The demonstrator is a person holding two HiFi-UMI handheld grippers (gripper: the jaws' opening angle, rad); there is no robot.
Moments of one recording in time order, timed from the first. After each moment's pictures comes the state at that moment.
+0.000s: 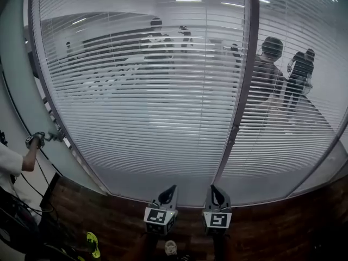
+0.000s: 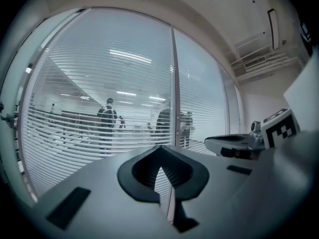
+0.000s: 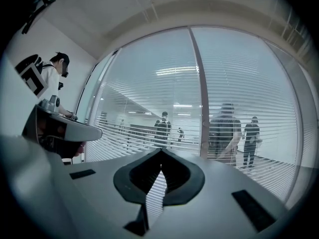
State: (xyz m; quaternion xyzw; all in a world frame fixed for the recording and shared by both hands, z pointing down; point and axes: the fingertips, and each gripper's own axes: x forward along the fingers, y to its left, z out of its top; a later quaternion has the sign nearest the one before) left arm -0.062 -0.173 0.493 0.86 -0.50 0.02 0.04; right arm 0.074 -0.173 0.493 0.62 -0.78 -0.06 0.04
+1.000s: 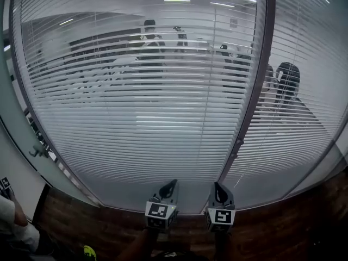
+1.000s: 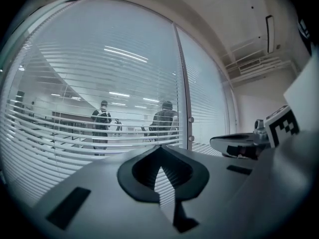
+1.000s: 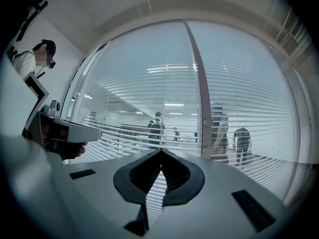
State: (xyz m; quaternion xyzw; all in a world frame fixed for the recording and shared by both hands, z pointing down) left arm -0.068 -0.294 0.479 0.89 -0.46 0.01 0.02; right arm 0.078 -0.271 0.480 0.66 -0.75 -0.05 0.04
